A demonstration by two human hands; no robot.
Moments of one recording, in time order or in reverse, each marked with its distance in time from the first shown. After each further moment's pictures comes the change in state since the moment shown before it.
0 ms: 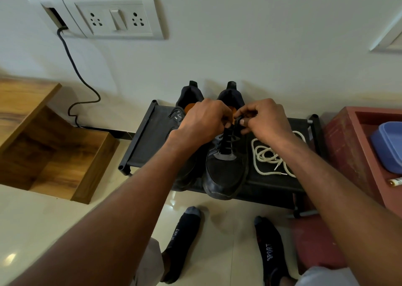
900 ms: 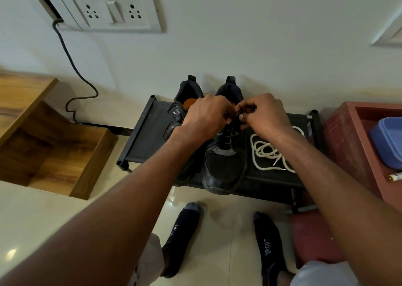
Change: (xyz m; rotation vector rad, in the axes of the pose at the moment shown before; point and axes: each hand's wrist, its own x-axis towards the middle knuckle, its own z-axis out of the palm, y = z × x) left_hand 0.003 0.005 0.009 -0.034 0.019 -0.018; right_hand 0.000 0.000 0.000 -0.050 0.014 -0.016
